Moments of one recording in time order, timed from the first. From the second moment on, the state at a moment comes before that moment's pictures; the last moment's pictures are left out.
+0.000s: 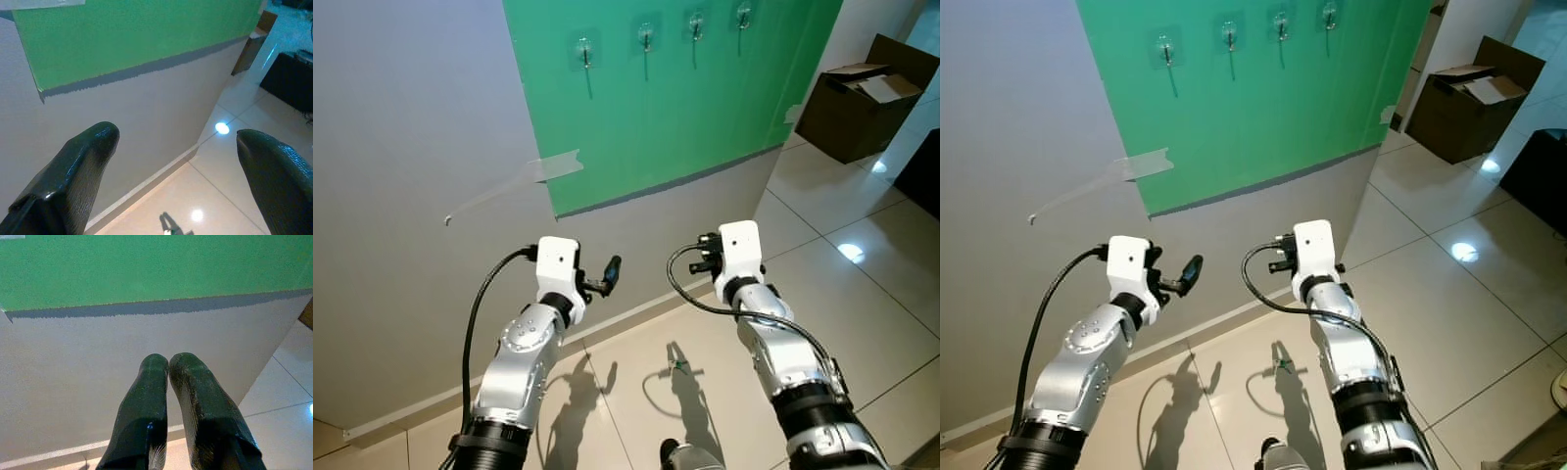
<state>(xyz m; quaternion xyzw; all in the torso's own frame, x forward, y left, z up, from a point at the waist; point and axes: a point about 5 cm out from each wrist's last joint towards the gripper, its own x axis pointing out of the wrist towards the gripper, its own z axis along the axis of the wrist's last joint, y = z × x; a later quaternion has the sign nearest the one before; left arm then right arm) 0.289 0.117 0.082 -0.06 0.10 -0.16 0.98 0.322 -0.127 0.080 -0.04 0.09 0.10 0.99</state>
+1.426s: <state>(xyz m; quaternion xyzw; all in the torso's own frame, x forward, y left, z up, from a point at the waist) 0.295 0.113 0.081 -0.05 0.13 -0.18 0.97 0.322 -0.134 0.073 -0.06 0.10 0.08 0.99</state>
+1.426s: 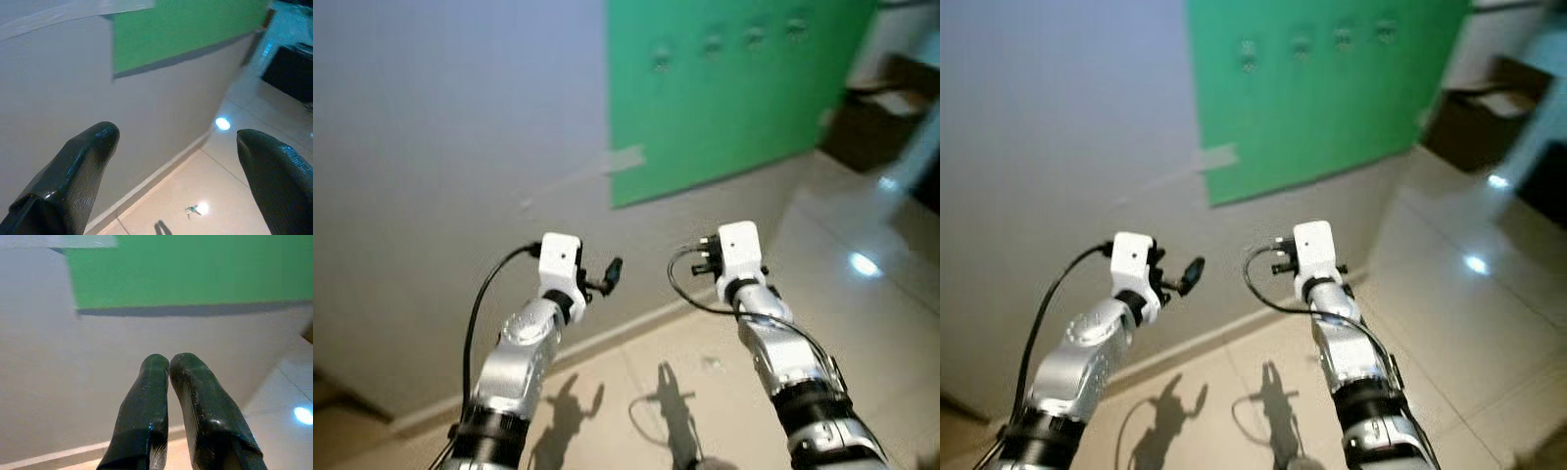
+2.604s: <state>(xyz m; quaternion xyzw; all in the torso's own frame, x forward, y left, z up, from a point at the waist) 0.295 0.102 0.087 -0.03 0.10 -0.24 0.96 0.318 -0.142 0.073 -0.06 0.10 0.06 0.99</state>
